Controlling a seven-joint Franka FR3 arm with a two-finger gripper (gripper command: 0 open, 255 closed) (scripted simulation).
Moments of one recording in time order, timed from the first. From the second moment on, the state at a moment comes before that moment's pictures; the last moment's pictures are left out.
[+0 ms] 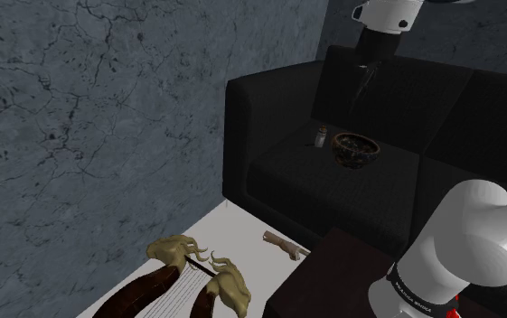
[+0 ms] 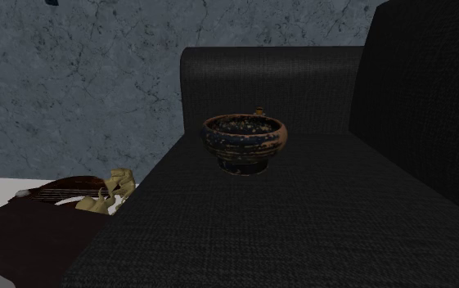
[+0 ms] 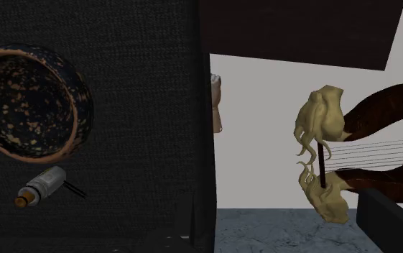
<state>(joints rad) 0.01 -0.83 -0.04 -2.33 -0.11 1.58 -0.16</state>
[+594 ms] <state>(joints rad) -0.02 -0.74 -0.20 -2.39 -0.17 1.77 -0.30</state>
